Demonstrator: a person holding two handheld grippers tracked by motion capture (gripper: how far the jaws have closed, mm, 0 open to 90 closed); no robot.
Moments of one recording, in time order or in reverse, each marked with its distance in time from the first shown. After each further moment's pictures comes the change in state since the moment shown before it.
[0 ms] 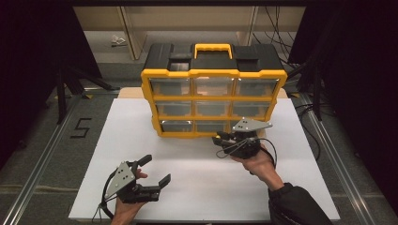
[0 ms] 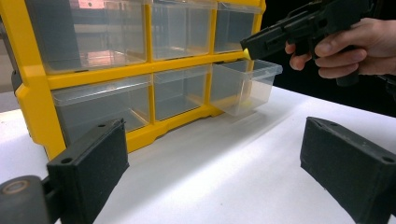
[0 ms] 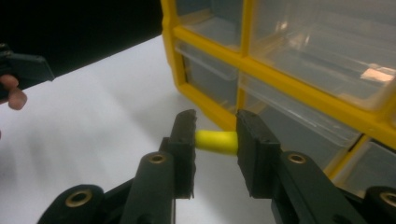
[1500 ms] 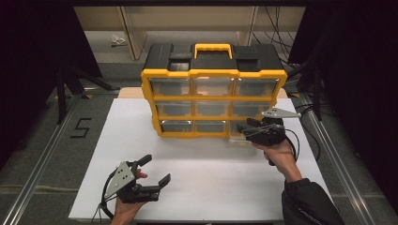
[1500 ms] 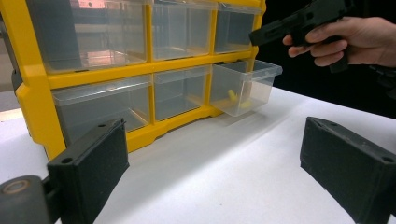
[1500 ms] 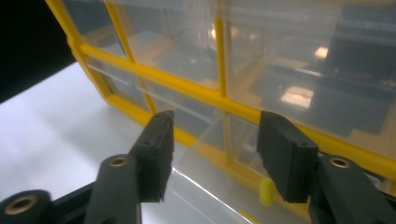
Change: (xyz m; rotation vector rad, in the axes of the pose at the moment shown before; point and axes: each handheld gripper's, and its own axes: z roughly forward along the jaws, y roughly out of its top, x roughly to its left) left arm 0.001 0.000 0.000 0.000 0.002 -0.008; right arm -0.061 -0.005 -0.034 -0.026 -0.168 0.150
